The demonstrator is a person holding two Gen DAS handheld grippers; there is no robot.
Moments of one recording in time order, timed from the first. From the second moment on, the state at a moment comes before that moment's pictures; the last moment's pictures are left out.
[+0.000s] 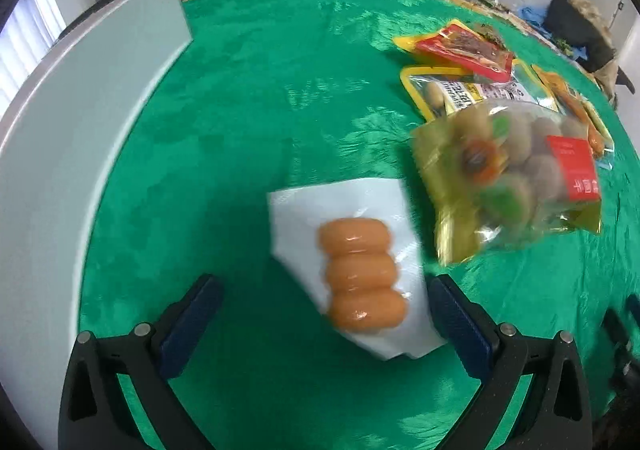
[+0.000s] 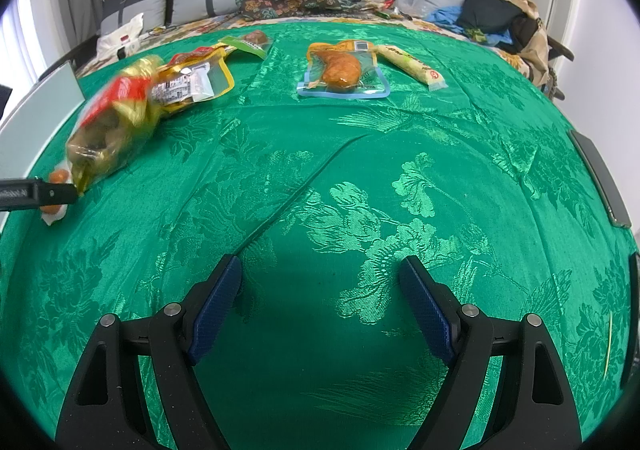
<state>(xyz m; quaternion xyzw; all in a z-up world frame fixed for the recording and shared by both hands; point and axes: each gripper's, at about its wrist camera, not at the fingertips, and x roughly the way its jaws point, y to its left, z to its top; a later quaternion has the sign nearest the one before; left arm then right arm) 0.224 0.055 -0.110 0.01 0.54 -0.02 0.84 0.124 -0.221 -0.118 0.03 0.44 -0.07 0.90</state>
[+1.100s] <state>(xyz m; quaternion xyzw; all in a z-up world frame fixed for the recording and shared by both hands) 0.213 0.106 -0.112 0.03 0.47 -0.07 0.88 0.124 -0.222 -0.118 0.03 0.44 -0.07 0.90</state>
